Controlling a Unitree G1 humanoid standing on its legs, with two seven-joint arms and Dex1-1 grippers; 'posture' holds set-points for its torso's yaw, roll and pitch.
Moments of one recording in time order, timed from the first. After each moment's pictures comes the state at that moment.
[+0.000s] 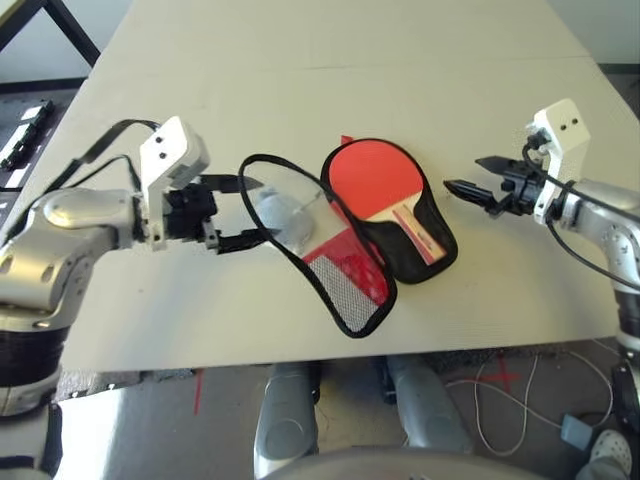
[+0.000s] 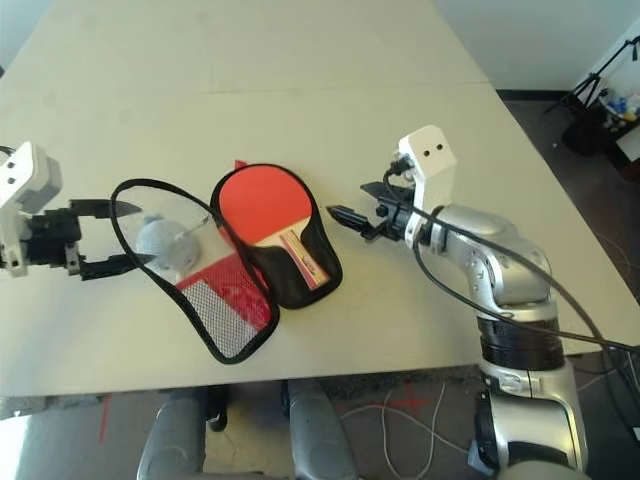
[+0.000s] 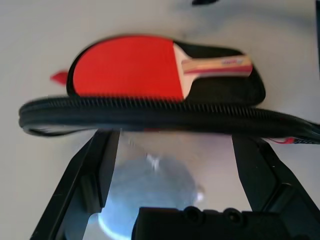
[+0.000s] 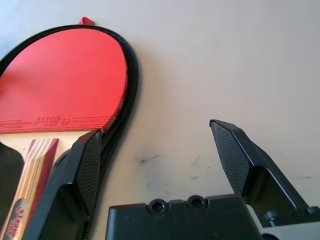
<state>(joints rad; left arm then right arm) -0.52 0.86 0.05 -0.31 -0.54 0.63 -1.04 -0.55 -0.71 -0.11 -0.08 0.42 0.83 0.66</state>
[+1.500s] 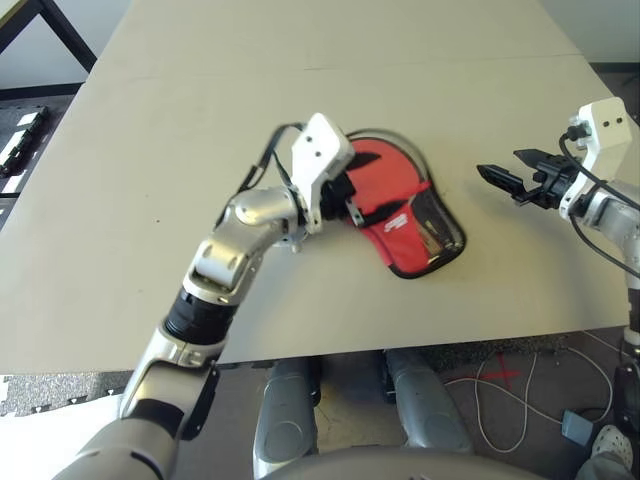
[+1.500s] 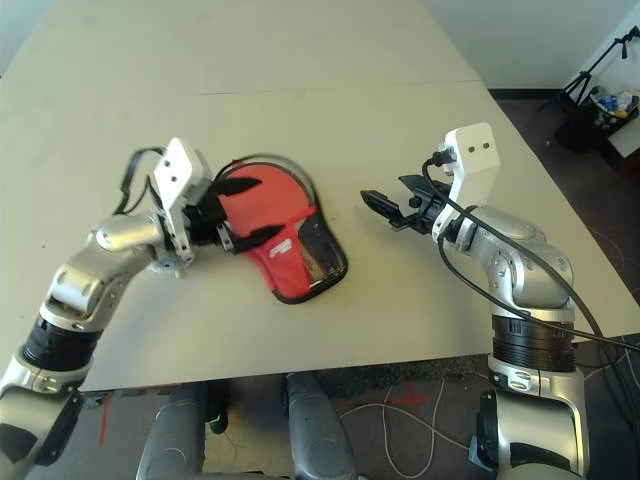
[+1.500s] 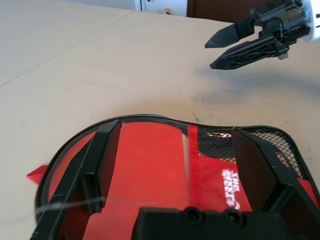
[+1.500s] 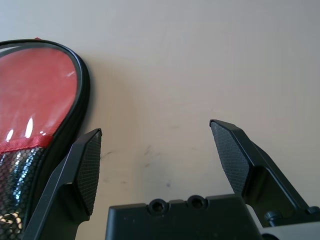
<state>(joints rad) -0.60 0.44 -0.15 -0.18 -0.29 0.47 -0.73 -0.53 -0.68 -0.20 -0.01 0.41 0.75 0.64</state>
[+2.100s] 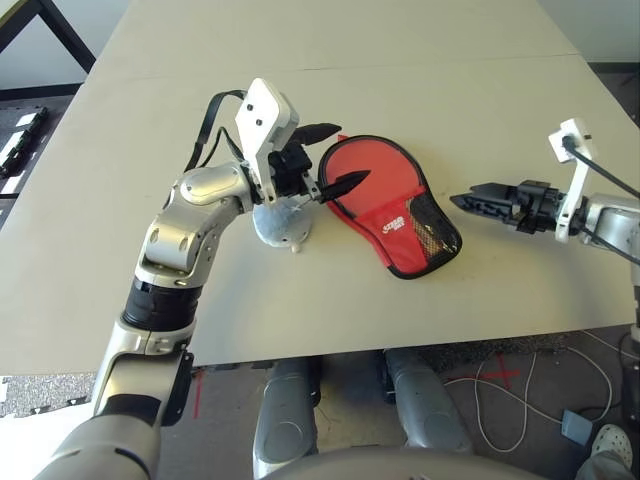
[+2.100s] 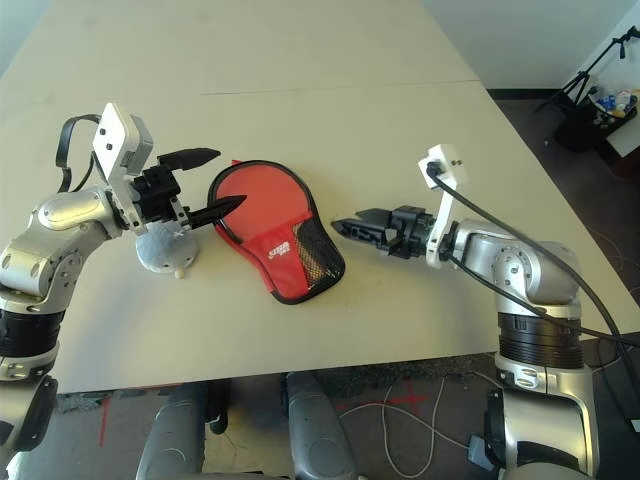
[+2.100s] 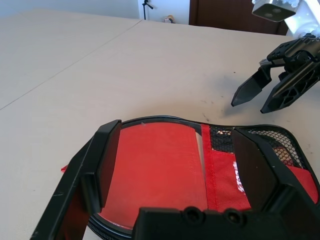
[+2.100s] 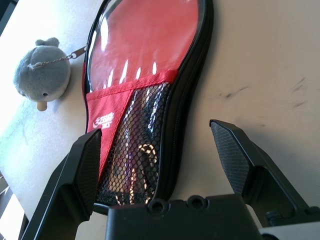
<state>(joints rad) -0.62 0.52 -0.06 -0.19 -0.36 0.47 -0.80 -0.53 -0.71 -0.14 0.00 0.66 1.11 0.86</state>
